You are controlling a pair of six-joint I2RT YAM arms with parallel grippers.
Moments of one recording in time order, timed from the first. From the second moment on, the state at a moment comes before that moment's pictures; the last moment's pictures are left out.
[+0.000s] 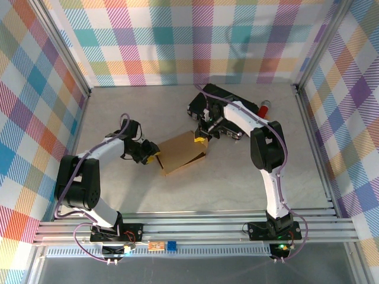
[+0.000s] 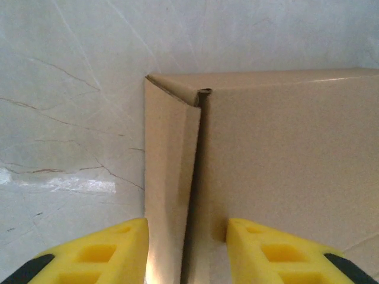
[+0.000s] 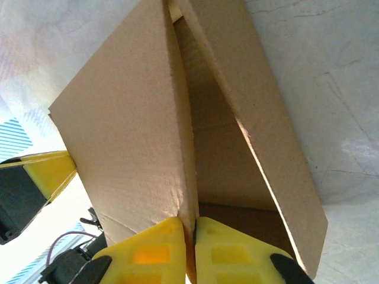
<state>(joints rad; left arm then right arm) -0.17 1.59 0.91 -0.50 0.47 -0.79 0.47 2.22 1.87 -1.07 -0.65 0.52</state>
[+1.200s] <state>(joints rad) -0.20 1.64 0.94 -0.51 0.46 -0.73 0.47 2.10 1.69 -1.12 -0.44 0.39</state>
